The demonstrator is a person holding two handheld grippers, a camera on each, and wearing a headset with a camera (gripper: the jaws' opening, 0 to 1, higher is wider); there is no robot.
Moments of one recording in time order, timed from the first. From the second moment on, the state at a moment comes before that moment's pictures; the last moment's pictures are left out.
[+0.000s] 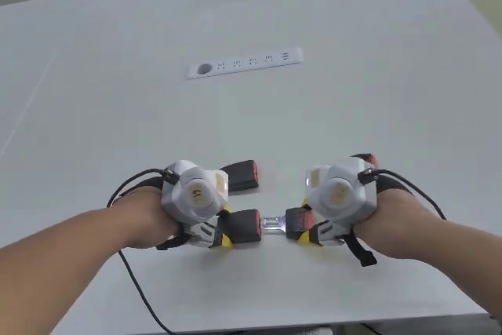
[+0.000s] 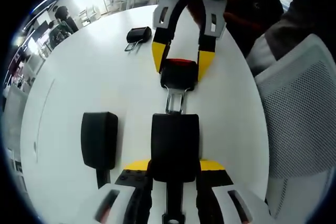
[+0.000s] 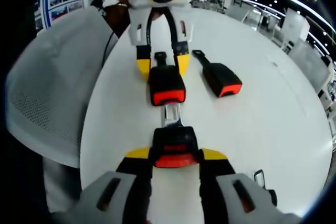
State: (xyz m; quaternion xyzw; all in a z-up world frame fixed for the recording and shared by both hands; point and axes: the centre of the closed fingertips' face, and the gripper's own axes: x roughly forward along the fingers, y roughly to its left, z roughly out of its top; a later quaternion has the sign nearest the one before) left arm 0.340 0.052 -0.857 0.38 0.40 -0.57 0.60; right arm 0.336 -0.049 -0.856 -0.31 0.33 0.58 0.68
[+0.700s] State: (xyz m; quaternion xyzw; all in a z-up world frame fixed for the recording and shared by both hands) left arm 0.339 0.052 -0.857 0.39 0.40 -0.58 0.59; right arm 0.338 -0.033 -0.856 -0.31 0.31 0.59 0.68
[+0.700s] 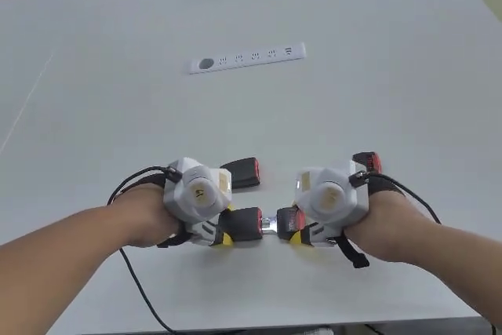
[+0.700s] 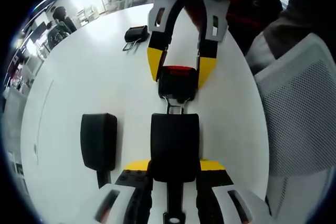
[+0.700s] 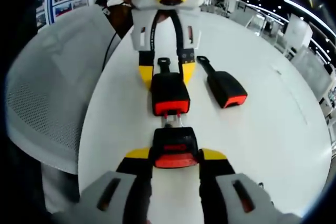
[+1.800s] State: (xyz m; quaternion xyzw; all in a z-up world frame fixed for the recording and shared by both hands) left arm 0.341 0.054 -0.857 0.40 0.39 -0.59 0.58; right arm 0.342 -0.016 -0.856 -0.31 0.32 0.58 0.68
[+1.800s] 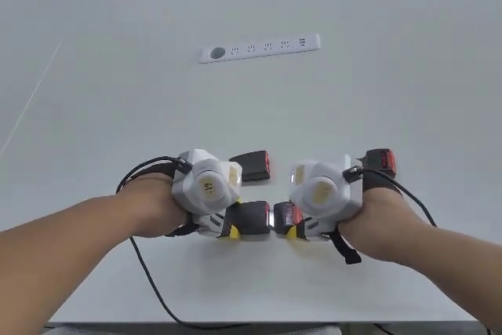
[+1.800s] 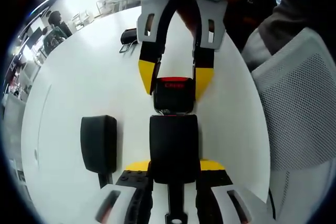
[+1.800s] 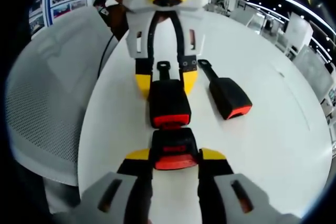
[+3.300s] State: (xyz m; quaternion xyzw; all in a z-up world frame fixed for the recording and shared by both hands) left arm 0.348 0.053 -0.842 0.36 0.39 -0.56 0.64; right arm 0.343 -0.022 -0.837 -0.26 0.30 0.59 0.70
